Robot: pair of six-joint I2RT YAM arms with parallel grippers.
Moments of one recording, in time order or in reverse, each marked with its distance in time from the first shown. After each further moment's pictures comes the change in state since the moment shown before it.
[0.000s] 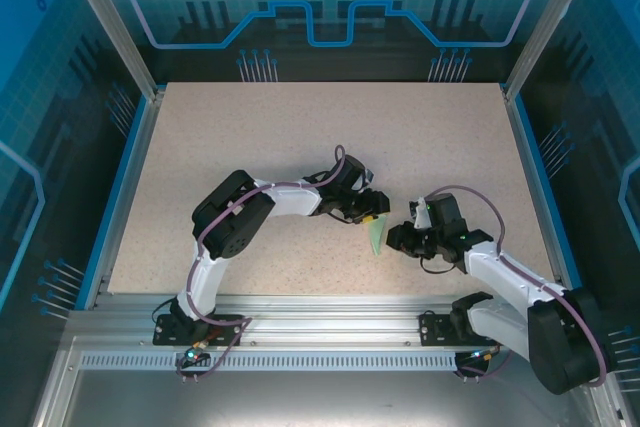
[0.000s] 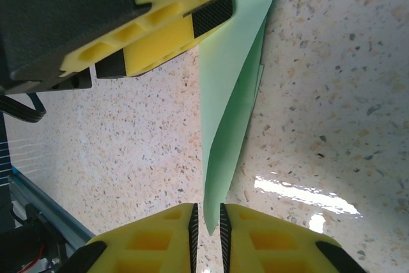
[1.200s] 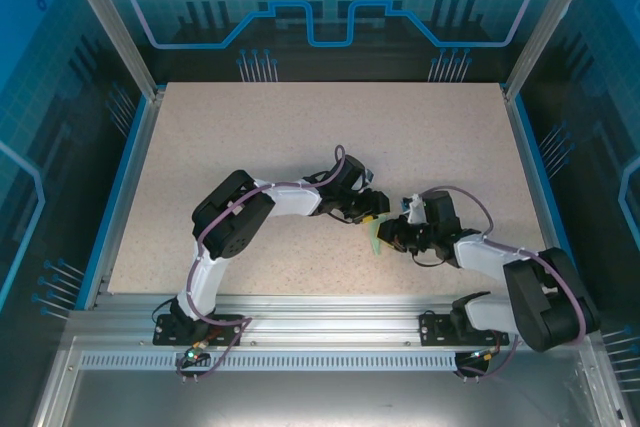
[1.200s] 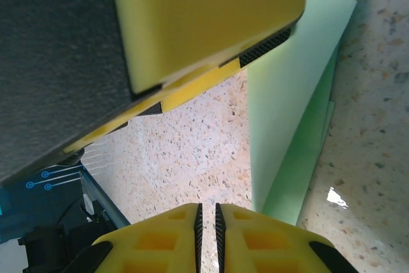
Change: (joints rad) left arm 0.000 0.000 0.000 0.000 0.000 0.000; right arm -0.020 0.236 -0.047 0.385 -0.179 0.154
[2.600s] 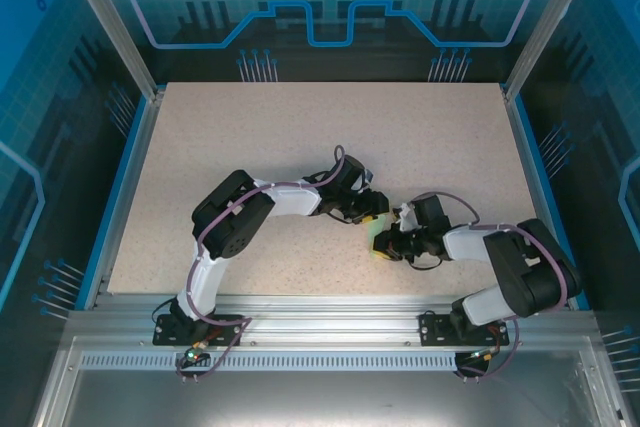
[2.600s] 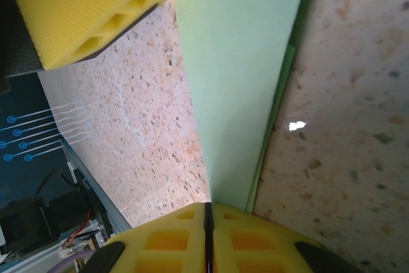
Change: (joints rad) left arm 0.002 0.000 -0.001 -0.005 0.003 0.000; right arm 0.042 0.190 0.038 -0.041 -0.057 -0.055
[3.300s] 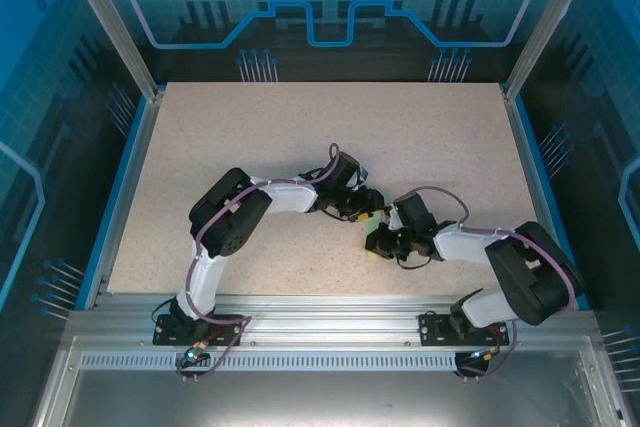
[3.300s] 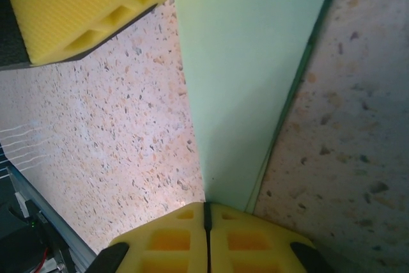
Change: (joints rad) left arm 0.027 -0.004 -0.006 -0.019 0.022 0.000; right arm 0.167 -0.053 0.057 -0.077 0.257 0.074
